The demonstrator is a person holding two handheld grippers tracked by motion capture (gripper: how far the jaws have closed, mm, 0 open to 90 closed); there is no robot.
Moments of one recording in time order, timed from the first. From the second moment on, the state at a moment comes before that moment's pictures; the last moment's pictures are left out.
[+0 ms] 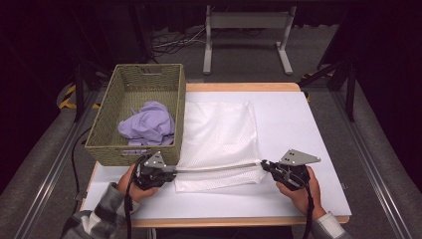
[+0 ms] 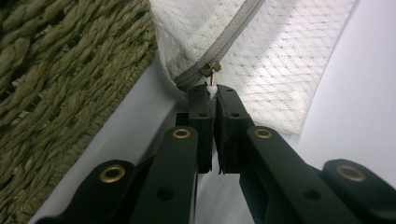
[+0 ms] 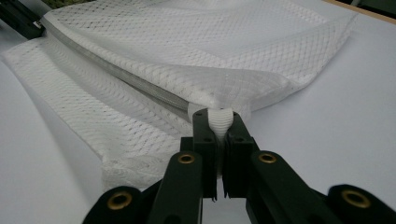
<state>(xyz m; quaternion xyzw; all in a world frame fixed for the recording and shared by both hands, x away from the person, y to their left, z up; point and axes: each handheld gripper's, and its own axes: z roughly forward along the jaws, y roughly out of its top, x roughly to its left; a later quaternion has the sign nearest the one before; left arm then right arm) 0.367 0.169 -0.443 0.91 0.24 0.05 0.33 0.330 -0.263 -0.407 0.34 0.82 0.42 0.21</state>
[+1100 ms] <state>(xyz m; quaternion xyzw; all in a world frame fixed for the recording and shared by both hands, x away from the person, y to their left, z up) 0.363 0.175 -0.446 0.90 0.24 0.07 0.35 0.332 -0.264 -0.413 0.34 0.82 0.41 0.20</state>
